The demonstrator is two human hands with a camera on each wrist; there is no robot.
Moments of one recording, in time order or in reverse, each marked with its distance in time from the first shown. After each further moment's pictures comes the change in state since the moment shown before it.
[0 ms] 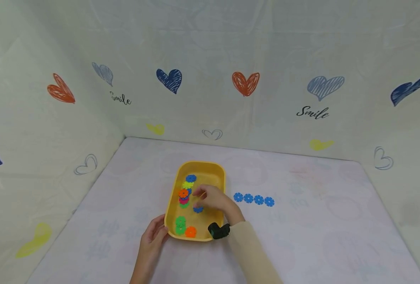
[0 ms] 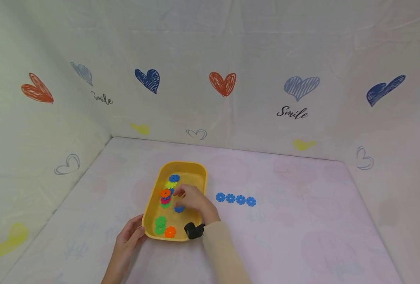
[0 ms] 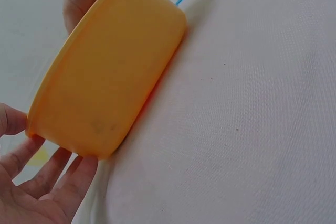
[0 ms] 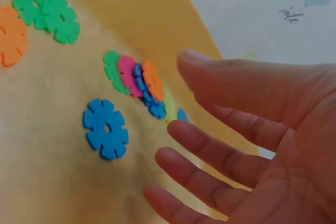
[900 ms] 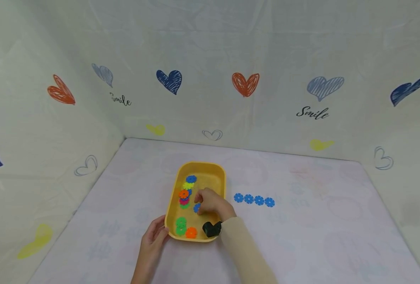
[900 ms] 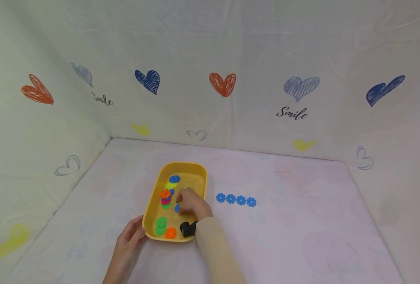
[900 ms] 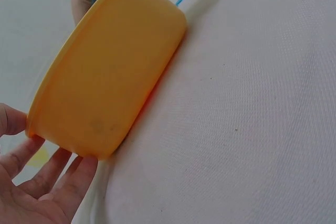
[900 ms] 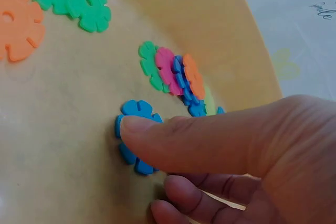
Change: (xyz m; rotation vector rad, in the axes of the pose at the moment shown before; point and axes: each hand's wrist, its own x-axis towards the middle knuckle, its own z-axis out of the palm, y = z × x) left_hand 0.000 0.002 0.002 0.015 0.019 -0.041; right_hand 0.014 0.002 0.013 -0.174 -0.055 0.091
